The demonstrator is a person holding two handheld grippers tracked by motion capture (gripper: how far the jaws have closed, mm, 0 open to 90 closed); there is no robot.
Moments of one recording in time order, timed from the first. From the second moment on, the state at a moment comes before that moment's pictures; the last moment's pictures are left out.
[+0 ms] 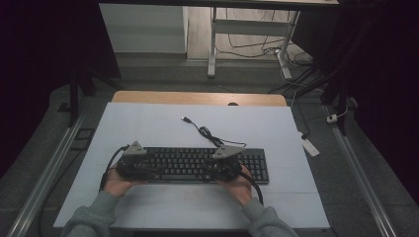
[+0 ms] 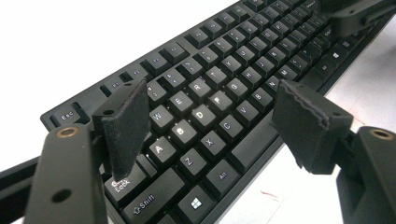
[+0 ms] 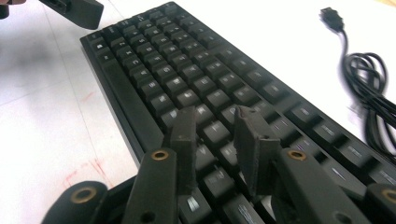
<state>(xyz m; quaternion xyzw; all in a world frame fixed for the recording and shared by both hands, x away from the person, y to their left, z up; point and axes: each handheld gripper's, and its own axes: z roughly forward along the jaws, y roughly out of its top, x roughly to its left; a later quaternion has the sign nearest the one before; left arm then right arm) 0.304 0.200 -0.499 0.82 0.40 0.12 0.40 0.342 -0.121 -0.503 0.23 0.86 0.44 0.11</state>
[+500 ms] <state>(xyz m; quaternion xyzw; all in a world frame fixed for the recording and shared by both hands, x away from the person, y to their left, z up) 0.305 0.199 -0.500 0.82 0.40 0.12 0.39 0.332 -0.176 -0.498 0.27 0.84 0.45 0.14</state>
